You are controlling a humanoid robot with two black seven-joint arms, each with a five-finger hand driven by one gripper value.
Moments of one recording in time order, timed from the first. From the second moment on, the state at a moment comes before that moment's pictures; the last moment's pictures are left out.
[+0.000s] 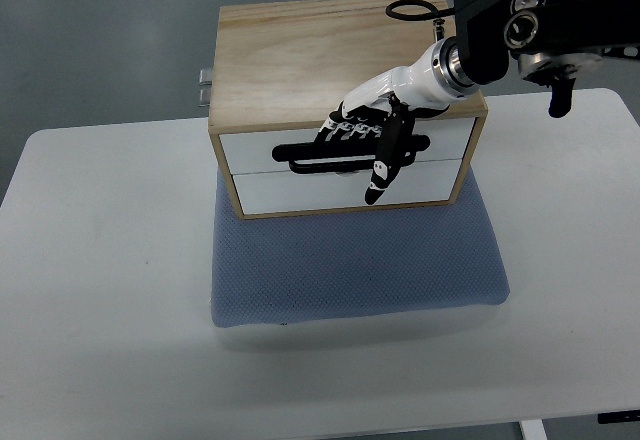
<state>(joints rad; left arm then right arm) 0.00 0.00 0.14 -0.12 0.10 -0.07 -0.04 2.02 -0.41 -0.65 1.45 -0.16 0.31 -0.14</state>
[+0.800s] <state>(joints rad) 0.00 0.00 0.14 -0.12 0.10 -0.07 -0.04 2.00 -0.37 -0.66 1.45 -0.16 0.27 -0.16</state>
